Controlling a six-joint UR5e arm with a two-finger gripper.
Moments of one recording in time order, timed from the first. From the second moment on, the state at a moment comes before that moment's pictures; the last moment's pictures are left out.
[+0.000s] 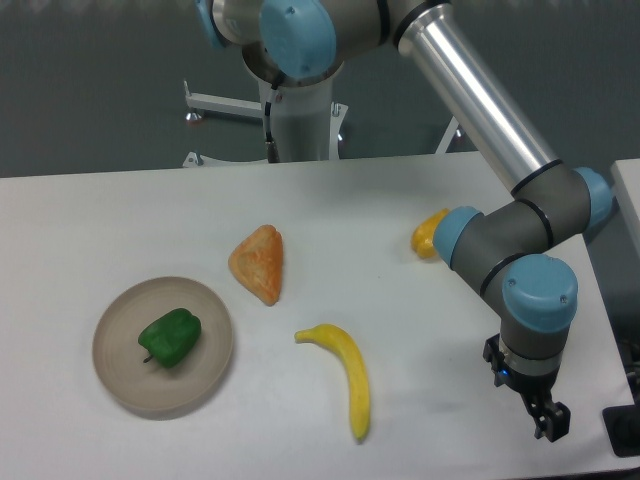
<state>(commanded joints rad) 2.36 -2.53 -0.75 -1.15 1.62 1.64</state>
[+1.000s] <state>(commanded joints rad) 2.32 -2.41 -0.89 -1.18 1.56 1.55</state>
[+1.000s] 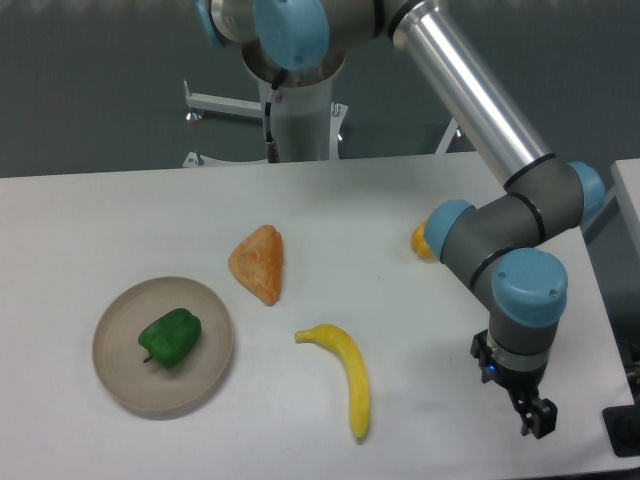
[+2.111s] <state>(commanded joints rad) 2.07 -2.06 -1.44 -1.06 1.28 0.77</state>
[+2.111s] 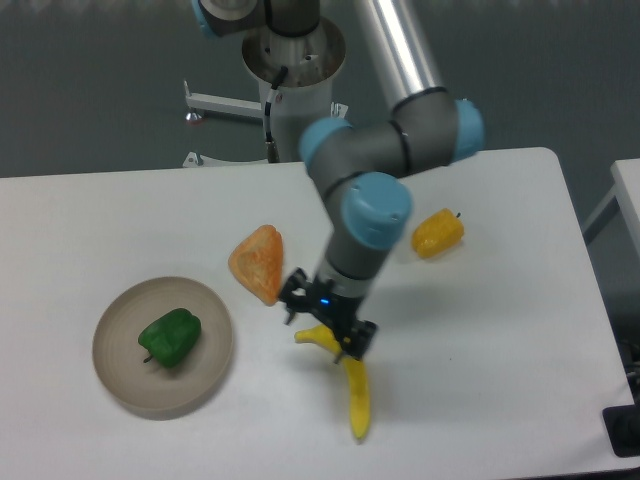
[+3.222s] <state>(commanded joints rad) 1.90 -2.08 -1.54 -0.91 1.28 0.63</state>
